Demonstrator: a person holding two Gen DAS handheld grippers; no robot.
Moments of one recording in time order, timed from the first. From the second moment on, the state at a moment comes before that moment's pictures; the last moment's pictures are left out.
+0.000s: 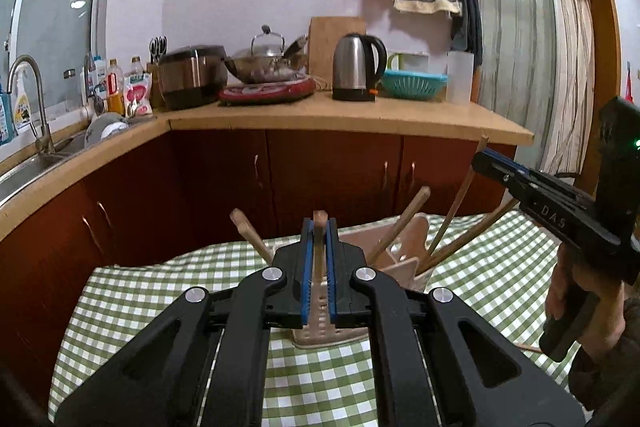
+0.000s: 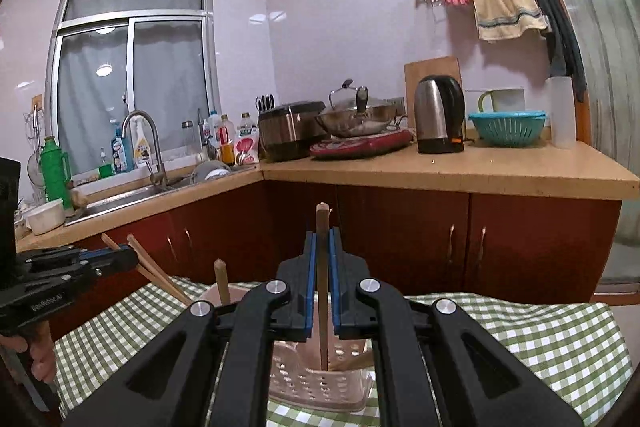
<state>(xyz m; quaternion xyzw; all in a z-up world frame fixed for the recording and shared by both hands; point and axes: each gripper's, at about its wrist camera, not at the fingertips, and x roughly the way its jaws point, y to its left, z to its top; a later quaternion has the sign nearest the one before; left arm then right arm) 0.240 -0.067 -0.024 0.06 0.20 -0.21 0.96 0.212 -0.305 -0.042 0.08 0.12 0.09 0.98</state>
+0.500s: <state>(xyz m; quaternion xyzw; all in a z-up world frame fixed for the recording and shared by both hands) 0.224 -0.058 -0.025 0.05 0.19 -0.20 0.96 0.179 -0.307 -0.030 0.07 0.09 0.09 0.99</state>
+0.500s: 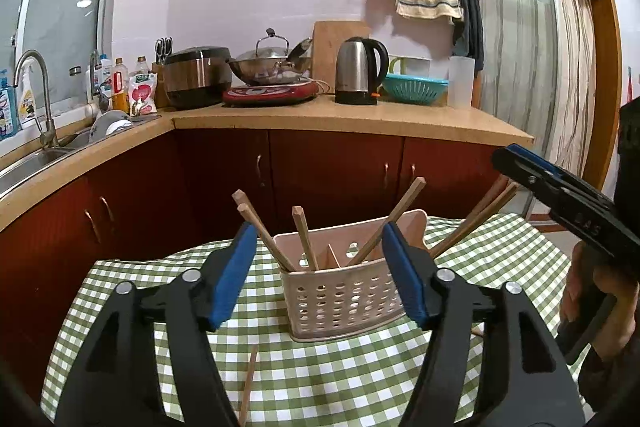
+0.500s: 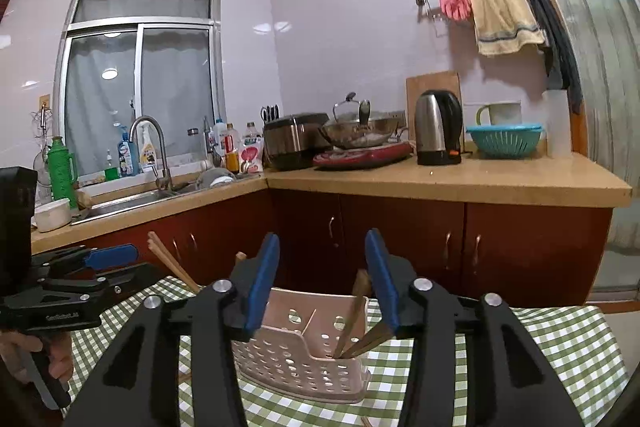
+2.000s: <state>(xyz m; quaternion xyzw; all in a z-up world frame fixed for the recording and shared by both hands) 0.126 0.016 -0.159 0.03 0.27 -0.10 0.96 0.060 -0.380 -0.218 0.07 0.33 -0.05 0.94</state>
